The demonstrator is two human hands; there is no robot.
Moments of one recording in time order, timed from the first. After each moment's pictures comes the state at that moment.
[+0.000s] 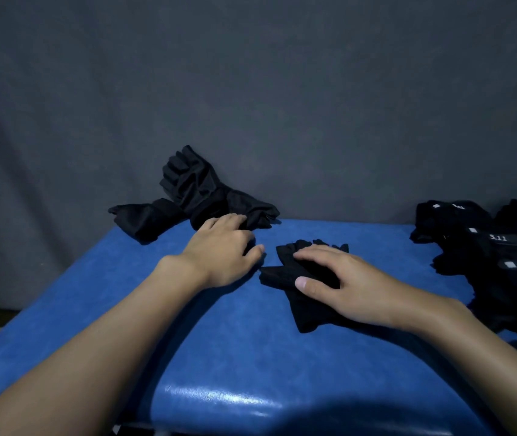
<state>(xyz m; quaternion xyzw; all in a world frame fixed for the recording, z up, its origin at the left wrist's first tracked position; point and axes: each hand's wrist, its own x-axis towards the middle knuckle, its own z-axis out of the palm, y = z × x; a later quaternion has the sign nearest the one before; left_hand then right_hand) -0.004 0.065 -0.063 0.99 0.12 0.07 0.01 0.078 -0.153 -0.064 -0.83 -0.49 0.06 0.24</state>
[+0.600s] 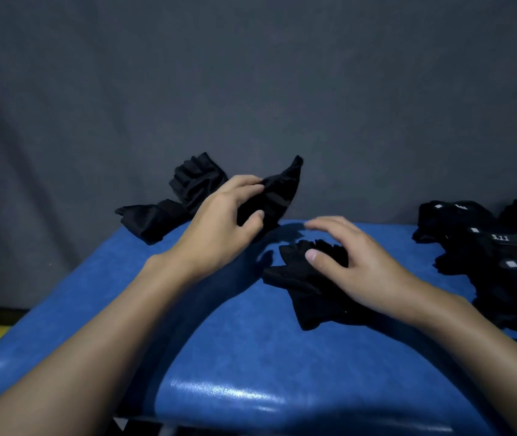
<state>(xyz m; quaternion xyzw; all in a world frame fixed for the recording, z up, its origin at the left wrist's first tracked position) -0.023 0.053 -0.031 0.92 0.05 0.32 0.23 0.078 -0.154 -0.055 -0.79 -0.48 -0.01 0.37</state>
